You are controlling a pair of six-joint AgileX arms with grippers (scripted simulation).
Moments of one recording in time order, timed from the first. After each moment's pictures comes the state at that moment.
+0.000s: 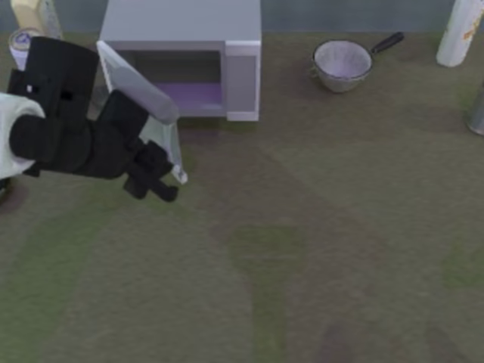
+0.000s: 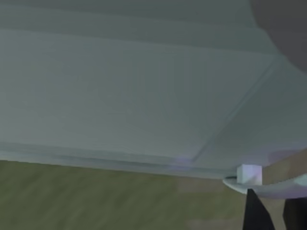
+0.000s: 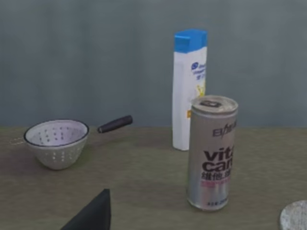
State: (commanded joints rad) left arm -0.30 1.64 0.94 -0.22 0.33 0.37; right arm 0.00 0.00 0.00 0.00 0.00 0.00
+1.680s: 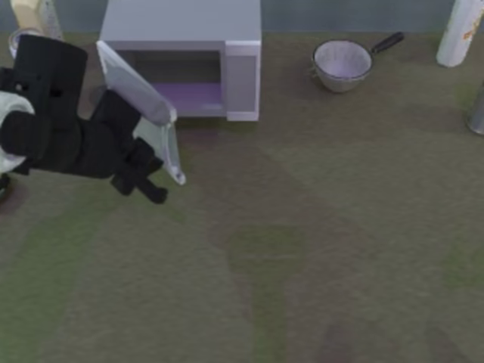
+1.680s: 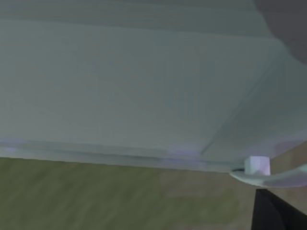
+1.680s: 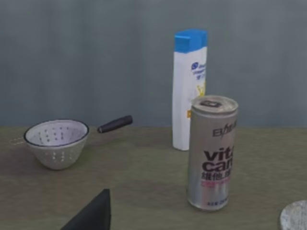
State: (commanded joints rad) left arm -0.27 1.64 0.94 -0.25 0.37 0.43; right arm 0.00 0.00 0.00 0.00 0.00 0.00
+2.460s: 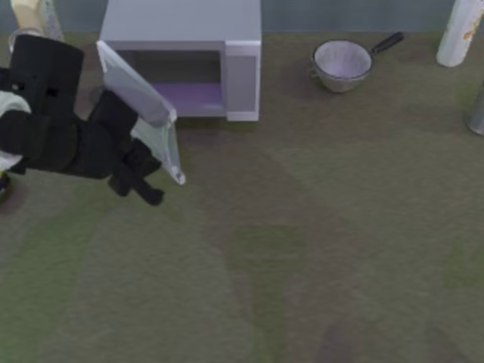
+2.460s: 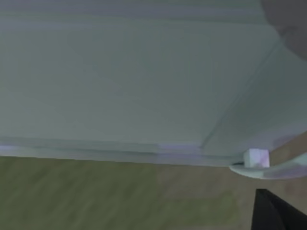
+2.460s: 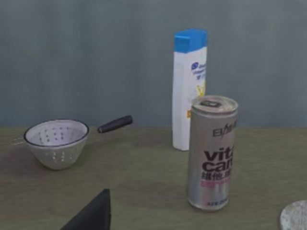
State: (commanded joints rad) left arm -0.26 1.64 0.94 -0.26 0.39 0.46; right arm 0.00 0.00 0.00 0.00 0.00 0.00
